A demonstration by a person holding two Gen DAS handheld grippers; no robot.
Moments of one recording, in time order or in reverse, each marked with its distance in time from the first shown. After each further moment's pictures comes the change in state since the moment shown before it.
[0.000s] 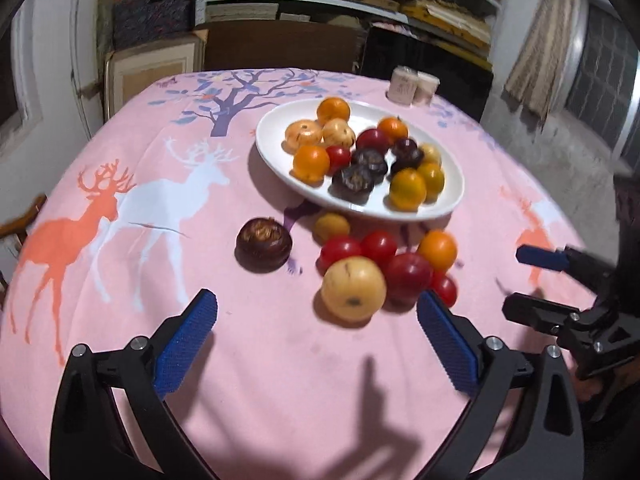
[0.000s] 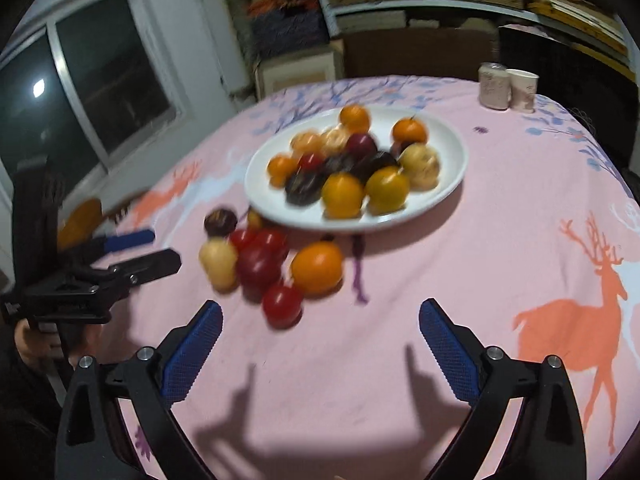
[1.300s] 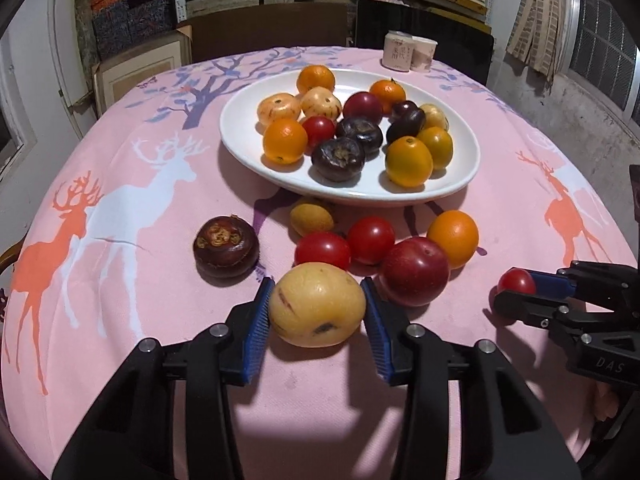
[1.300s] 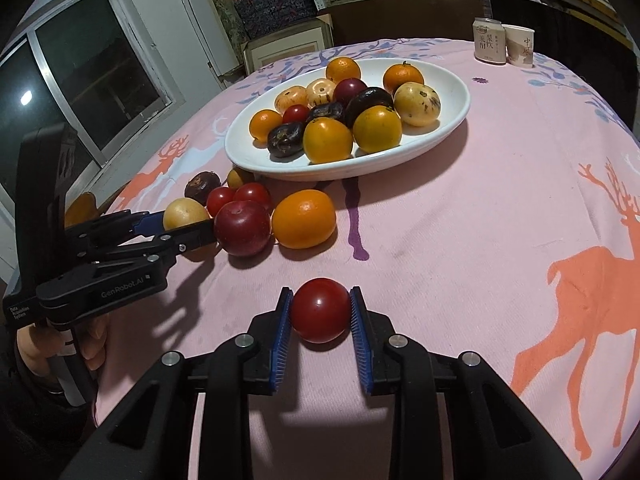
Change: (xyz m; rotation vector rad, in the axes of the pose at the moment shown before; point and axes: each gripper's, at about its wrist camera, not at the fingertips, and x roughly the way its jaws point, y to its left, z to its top) left arm 0.044 -0.024 0.010 0.053 0.067 0.035; right arm 0.020 -0.023 -0.016 0.124 0.036 0.022
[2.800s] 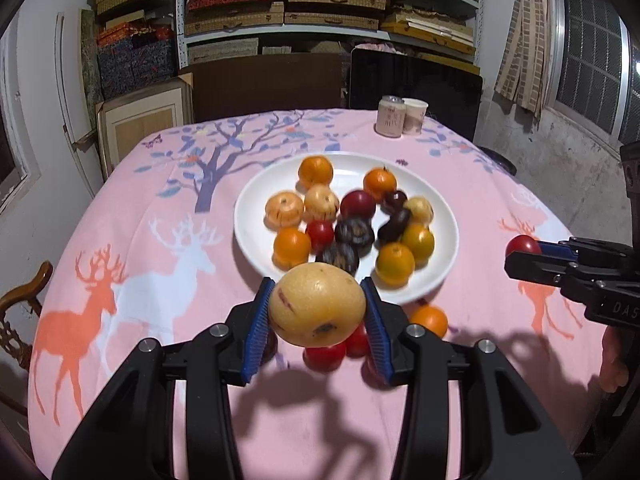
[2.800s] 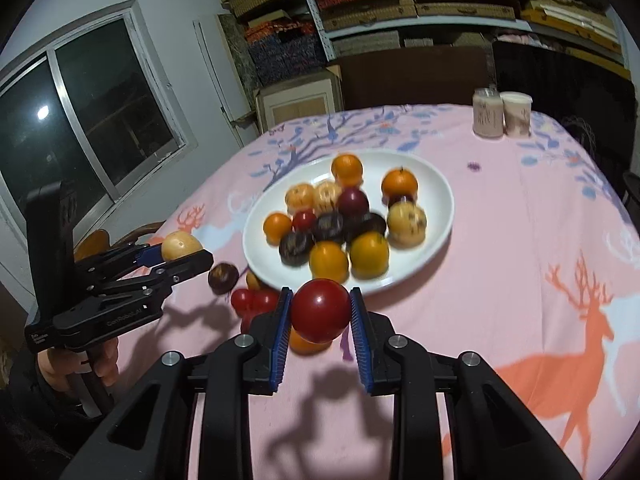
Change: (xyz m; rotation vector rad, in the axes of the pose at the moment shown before) left arm -0.047 0.005 0.057 0.021 -0.171 -0.022; right arm -0.054 0.001 0.077 -0.069 -0.174 -0.004
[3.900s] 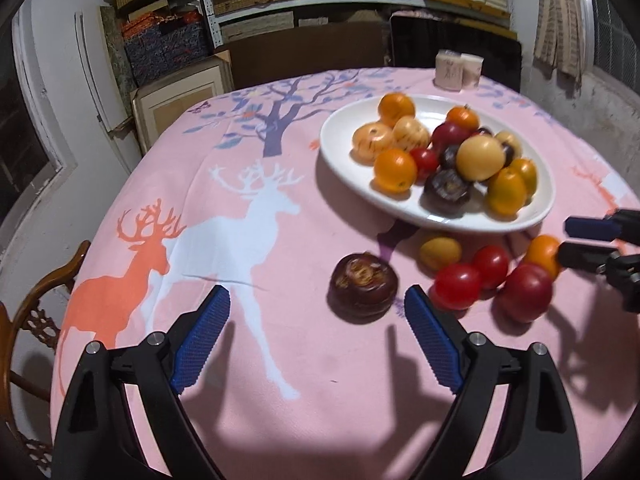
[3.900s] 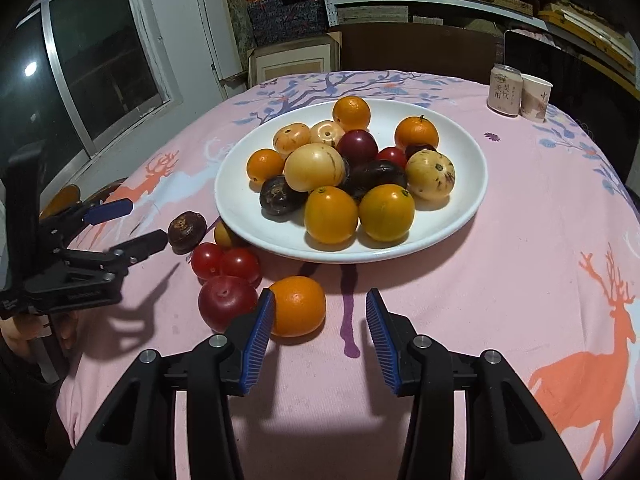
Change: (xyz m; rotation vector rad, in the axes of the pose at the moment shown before) left arm 0.035 0.054 -0.055 0.034 0.108 0.191; right arm 0.062 0.013 -0.037 -0.053 0.134 -0.067
